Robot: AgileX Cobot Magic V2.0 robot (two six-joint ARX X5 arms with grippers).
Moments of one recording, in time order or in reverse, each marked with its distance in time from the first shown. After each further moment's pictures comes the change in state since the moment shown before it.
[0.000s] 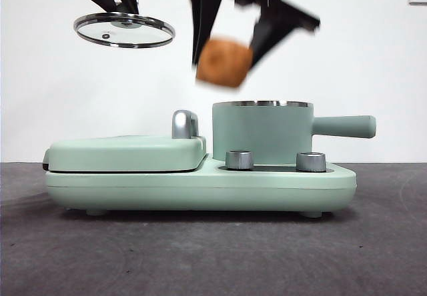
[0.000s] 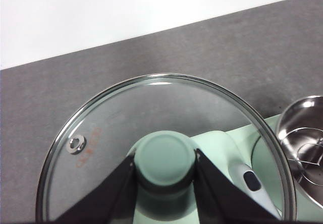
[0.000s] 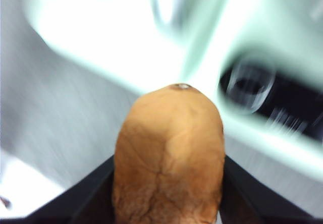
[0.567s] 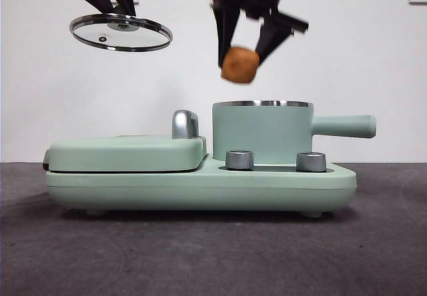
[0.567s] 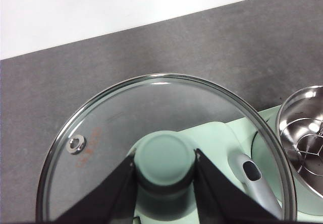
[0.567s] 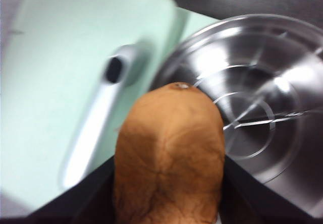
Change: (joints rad) left arm 0.002 0.000 0.000 -0.033 0.001 0.000; right arm -0.206 0.361 0.514 -0.127 0.056 -0.176
